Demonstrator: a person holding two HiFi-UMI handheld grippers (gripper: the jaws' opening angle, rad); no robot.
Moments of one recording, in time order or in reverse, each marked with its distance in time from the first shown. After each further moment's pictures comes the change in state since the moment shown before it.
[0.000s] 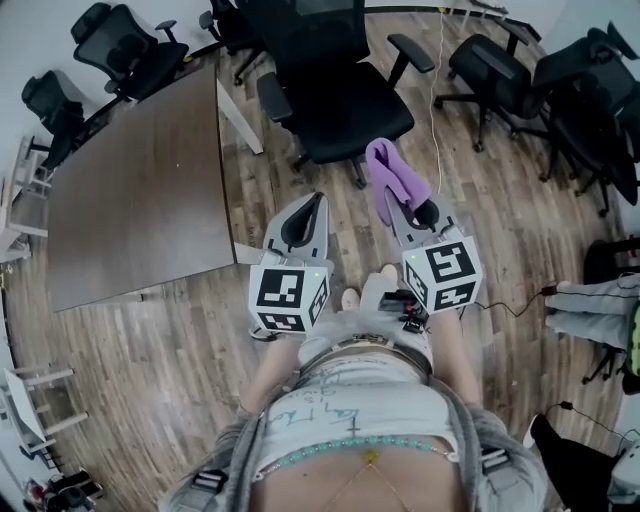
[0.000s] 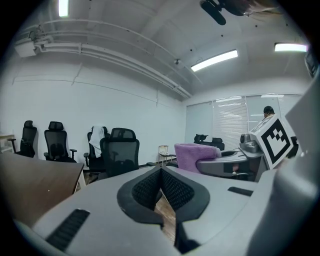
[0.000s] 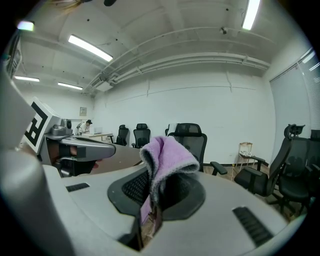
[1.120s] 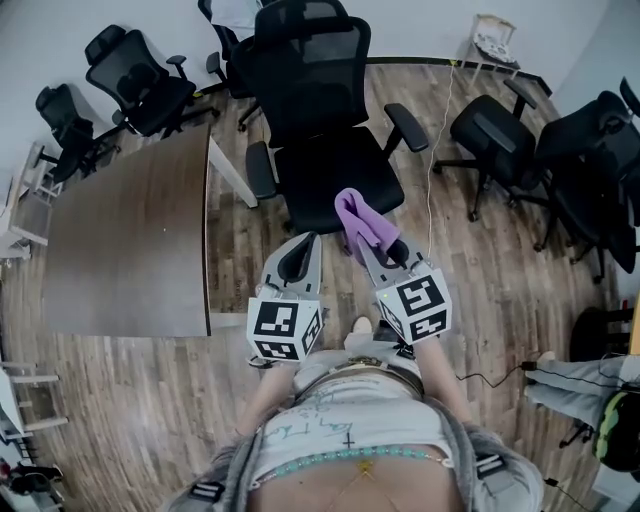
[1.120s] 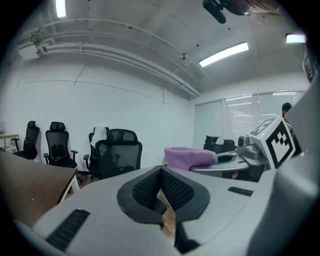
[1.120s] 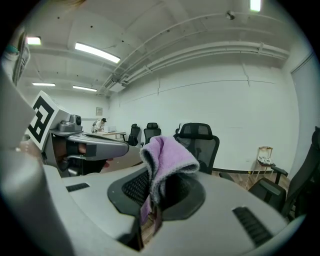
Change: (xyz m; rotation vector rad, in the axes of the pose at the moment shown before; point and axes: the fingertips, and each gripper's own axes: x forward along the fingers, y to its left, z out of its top) left arm 0.167 0.003 0.051 -0.025 -0.005 0.084; right arm 0.107 -0.118 0.041 -0.067 0.015 0.195
